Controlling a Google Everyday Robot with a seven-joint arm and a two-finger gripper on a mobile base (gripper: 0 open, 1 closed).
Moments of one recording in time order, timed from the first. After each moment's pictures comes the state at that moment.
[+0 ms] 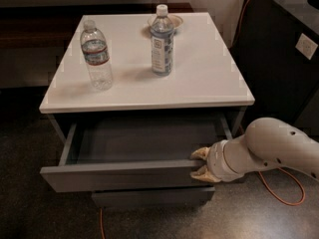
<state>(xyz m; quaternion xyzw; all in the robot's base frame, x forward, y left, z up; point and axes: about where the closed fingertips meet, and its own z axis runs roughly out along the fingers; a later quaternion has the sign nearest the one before) 0.448 -0.120 0.660 -0.64 0.71 0.11 0.27</state>
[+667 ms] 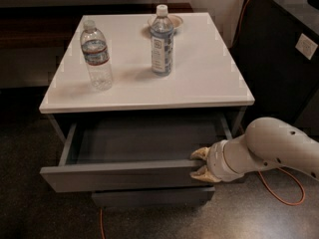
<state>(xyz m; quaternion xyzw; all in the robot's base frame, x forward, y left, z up) 0.448 -0.122 0.660 -0.64 0.71 0.11 0.27</state>
